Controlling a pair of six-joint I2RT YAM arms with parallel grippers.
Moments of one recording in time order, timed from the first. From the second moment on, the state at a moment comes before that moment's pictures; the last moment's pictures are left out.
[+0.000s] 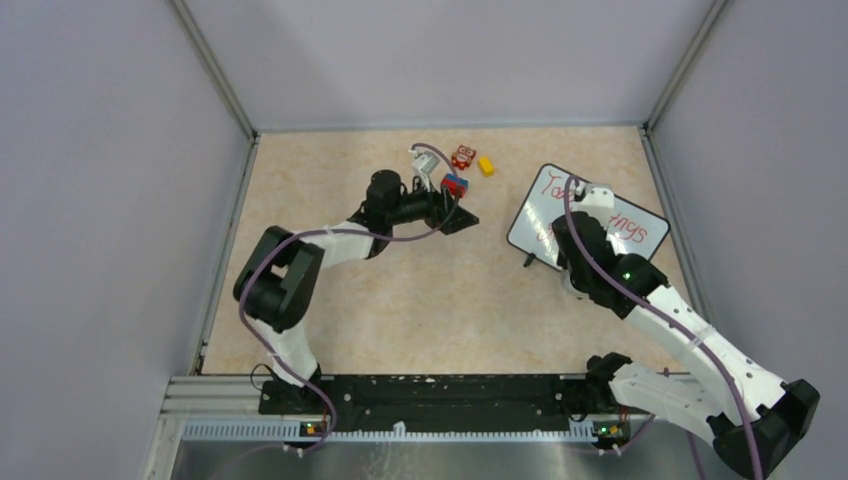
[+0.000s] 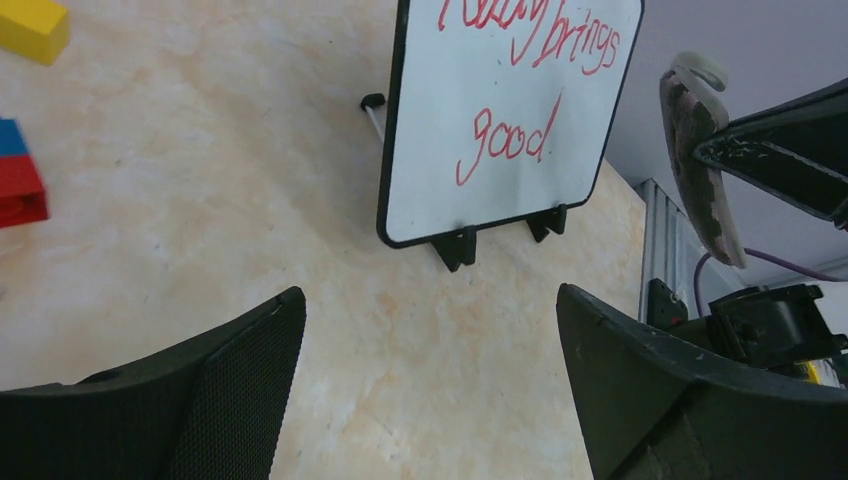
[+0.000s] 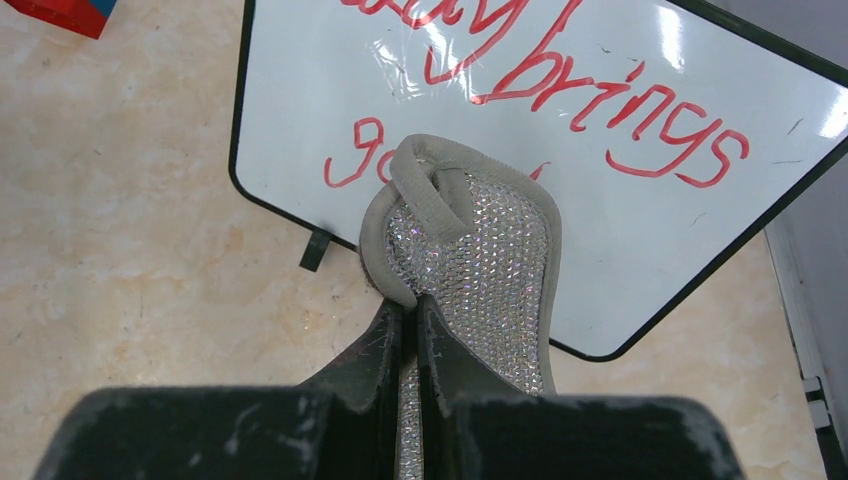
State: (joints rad) left arm -0.49 1.74 0.96 0.60 0.70 -0.49; right arm 0.63 0.91 0.89 -0.72 0.70 0.45
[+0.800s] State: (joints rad) left arm -0.61 2.41 1.47 0.98 0.85 -0.76; right arm 0.63 0.88 0.89 -0.72 0.80 0.48
